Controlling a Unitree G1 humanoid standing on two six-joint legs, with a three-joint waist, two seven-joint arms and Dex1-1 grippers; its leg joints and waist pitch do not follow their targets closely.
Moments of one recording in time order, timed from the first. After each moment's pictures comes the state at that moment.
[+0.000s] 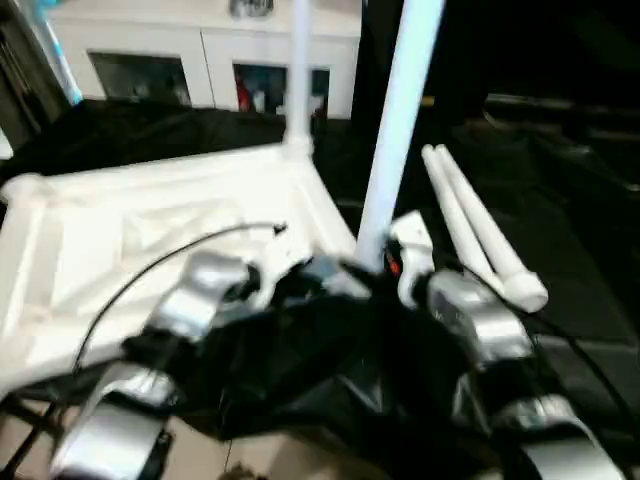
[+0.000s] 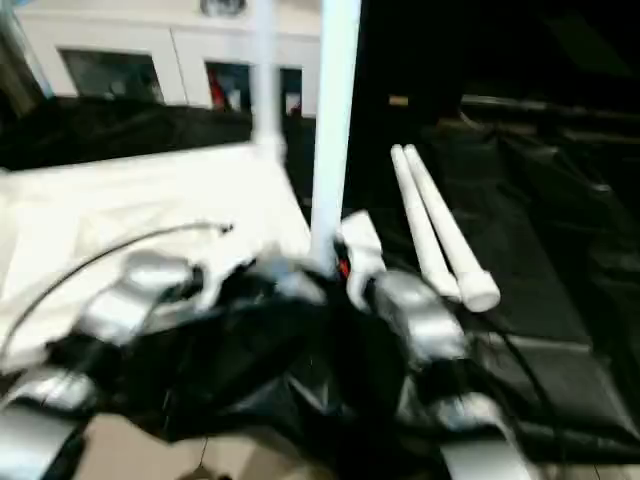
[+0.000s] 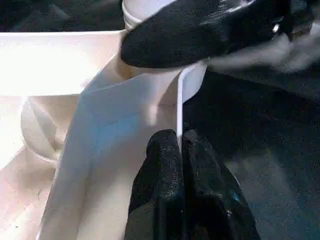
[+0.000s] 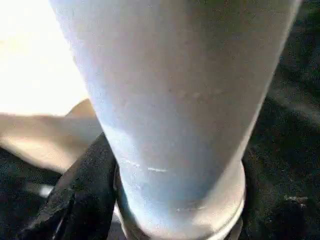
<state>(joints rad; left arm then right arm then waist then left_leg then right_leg) -0.69 0.20 -0.24 0.71 0.10 0.19 -0.89 -0.59 -0.05 0.01 0.68 0.09 0.22 0.43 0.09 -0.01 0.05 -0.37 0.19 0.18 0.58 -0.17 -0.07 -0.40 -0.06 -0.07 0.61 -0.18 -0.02</state>
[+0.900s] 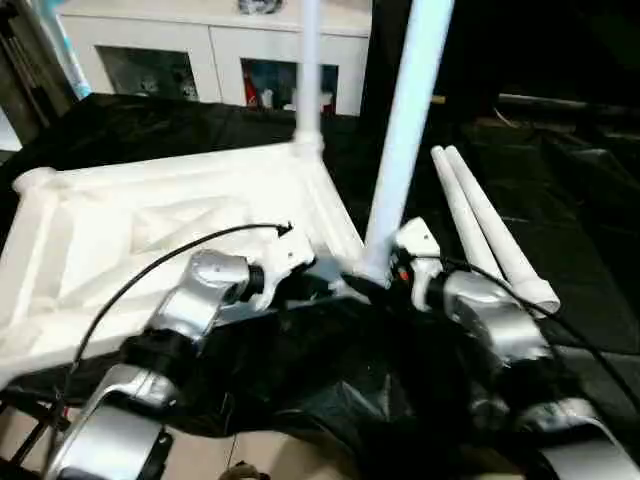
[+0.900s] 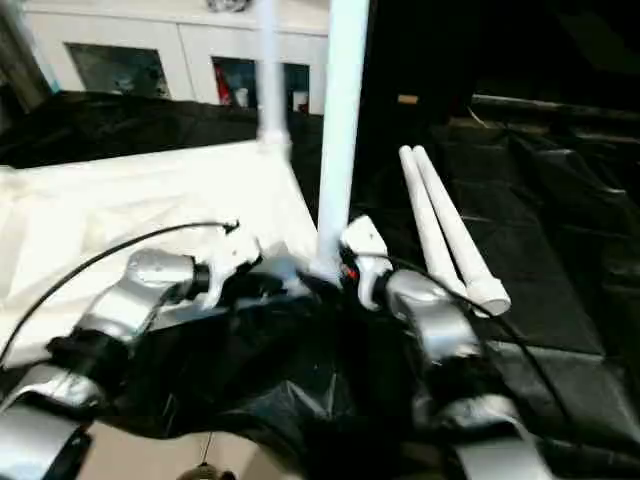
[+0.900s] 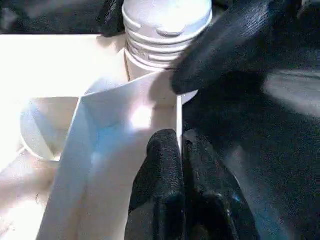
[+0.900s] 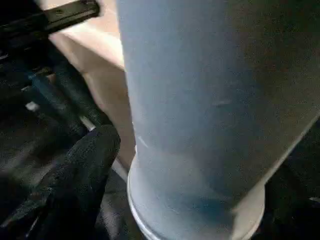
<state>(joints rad) -0.61 0.29 -0.26 0.61 0.06 0.09 -1.15 -0.50 -0.25 0.14 0.56 0.10 0.13 0.95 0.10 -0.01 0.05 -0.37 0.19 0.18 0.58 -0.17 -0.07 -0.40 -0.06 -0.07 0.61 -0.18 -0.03</state>
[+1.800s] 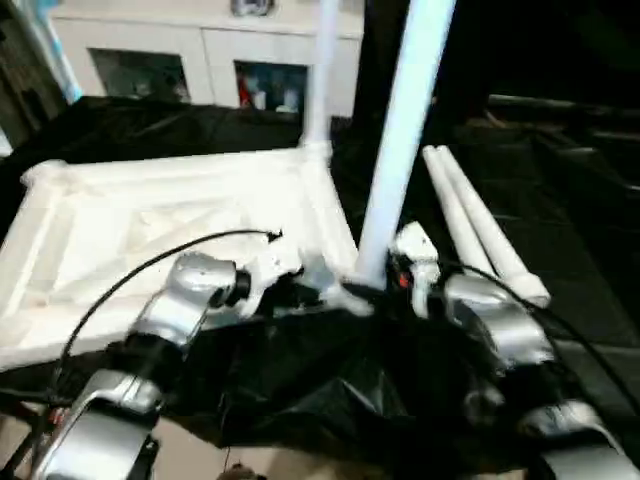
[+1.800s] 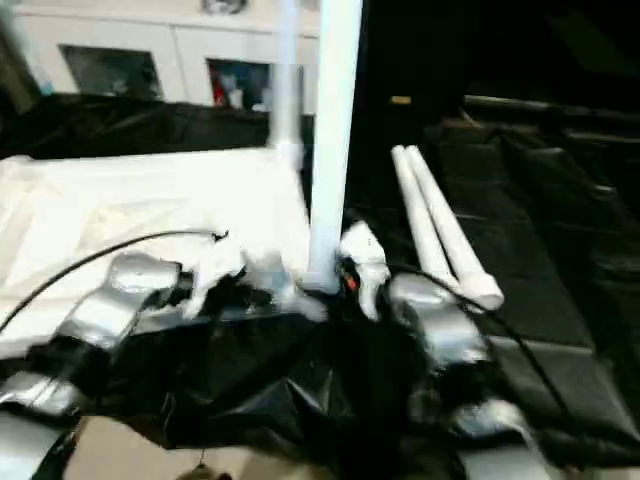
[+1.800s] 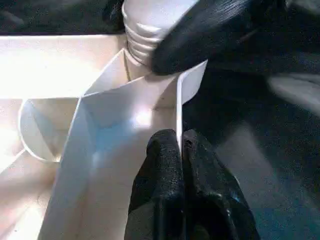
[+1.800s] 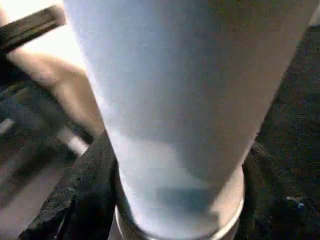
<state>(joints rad) -0.64 0.27 -0.24 0.67 0.08 0.11 -1.04 -0.55 -0.14 0.08 0.64 0.08 0.18 0.70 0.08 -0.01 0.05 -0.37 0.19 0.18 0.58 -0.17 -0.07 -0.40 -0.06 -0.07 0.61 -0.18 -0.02</state>
